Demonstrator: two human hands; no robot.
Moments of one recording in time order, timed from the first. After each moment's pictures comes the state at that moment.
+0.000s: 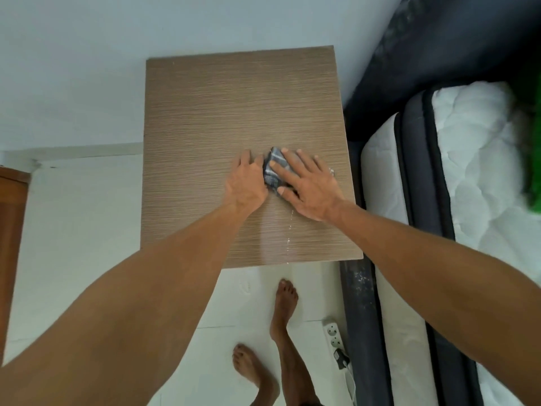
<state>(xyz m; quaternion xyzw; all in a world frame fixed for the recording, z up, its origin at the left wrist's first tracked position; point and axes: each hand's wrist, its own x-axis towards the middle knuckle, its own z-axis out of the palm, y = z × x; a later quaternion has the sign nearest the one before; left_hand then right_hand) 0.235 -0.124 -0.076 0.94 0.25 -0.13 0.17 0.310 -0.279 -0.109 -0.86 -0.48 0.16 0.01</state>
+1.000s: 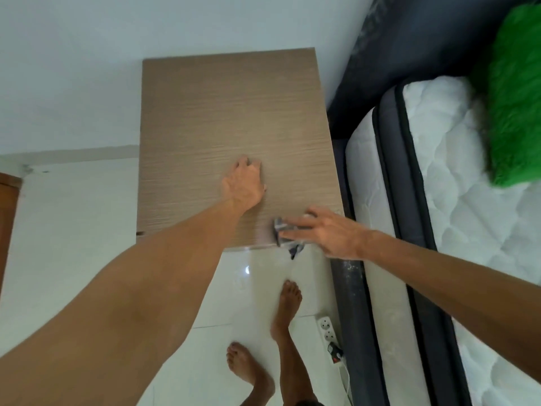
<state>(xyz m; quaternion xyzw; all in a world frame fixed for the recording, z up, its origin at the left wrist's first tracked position) 0.204 -0.150 -0.068 0.94 0.23 -0.16 0.17 0.230 -0.381 -0.067 -0.72 -0.67 0.15 0.05</state>
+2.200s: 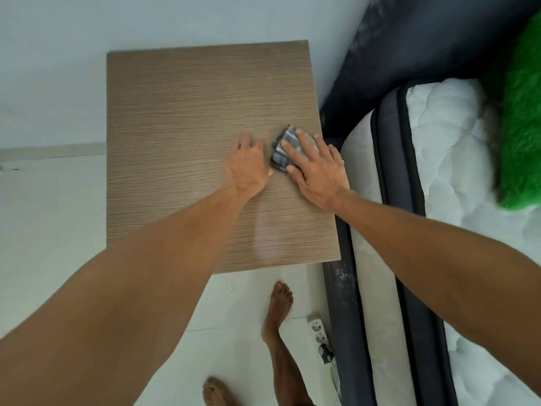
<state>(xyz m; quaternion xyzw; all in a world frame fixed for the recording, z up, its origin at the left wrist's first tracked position) 0.289 -0.150 -0.080 0.95 0.23 -0.14 0.17 0.358 -0.319 -0.119 -0.91 -0.40 0.09 0.02</state>
